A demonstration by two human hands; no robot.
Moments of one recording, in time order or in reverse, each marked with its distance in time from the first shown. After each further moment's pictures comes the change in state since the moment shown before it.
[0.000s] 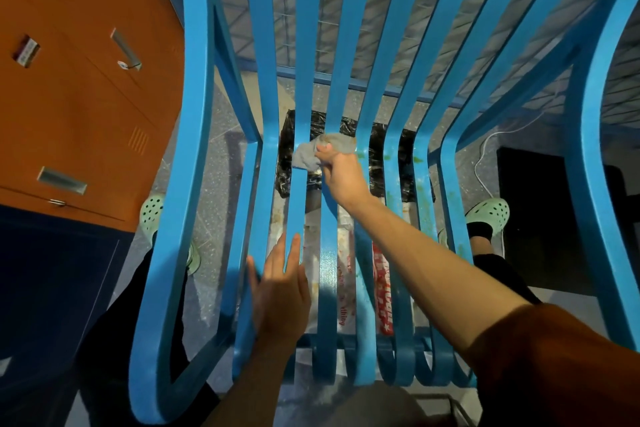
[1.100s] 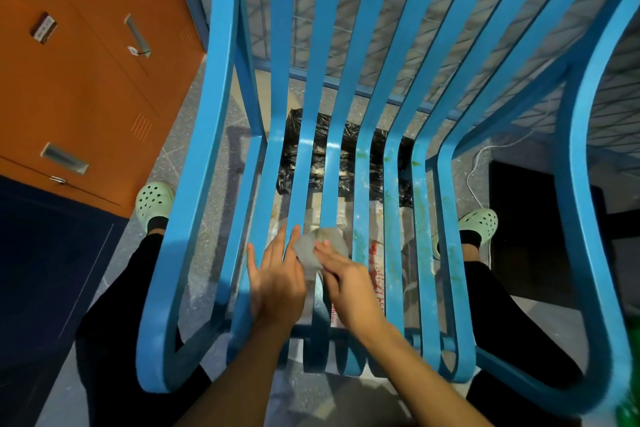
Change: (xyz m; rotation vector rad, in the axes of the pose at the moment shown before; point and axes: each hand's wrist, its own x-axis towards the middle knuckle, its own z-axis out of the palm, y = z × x) left_hand -0.005 -0.006 0.005 0.014 -0.063 0.015; right_hand -0.196 -0.027 0.028 0.201 -0.080 0.040
